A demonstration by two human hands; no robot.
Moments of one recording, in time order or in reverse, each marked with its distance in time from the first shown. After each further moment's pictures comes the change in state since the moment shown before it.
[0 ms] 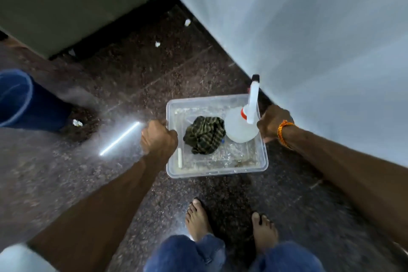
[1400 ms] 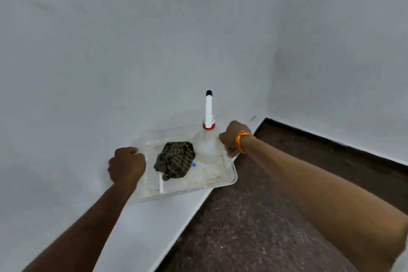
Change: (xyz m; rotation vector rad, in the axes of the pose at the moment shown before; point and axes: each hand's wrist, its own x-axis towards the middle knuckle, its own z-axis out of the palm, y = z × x) left_hand -0.834 0.350 -0.263 0.119 -0.814 1.579; right_hand -0.913 0.283 -0.376 0.996 1.092 1.081
